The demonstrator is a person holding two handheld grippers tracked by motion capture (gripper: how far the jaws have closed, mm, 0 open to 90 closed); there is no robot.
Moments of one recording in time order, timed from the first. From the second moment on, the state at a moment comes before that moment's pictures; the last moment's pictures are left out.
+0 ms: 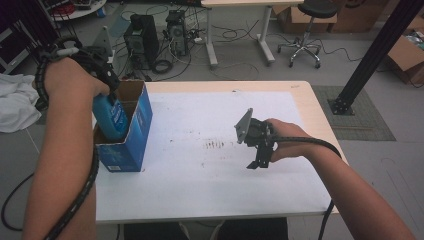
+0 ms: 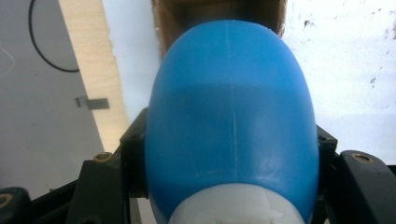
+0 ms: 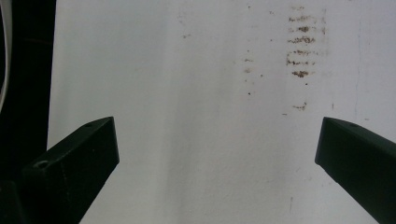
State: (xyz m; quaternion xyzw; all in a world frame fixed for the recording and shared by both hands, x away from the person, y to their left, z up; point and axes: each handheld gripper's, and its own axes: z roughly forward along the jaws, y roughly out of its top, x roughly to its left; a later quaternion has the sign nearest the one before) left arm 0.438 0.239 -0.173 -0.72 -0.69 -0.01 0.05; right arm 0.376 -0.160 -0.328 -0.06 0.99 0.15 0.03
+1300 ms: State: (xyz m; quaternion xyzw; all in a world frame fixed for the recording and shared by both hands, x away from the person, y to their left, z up) left arm 0.444 0.242 -0.290 -0.73 -0.68 0.01 0.06; right arm 0.377 -0.168 -0.334 -0.04 0.99 0.16 0.03
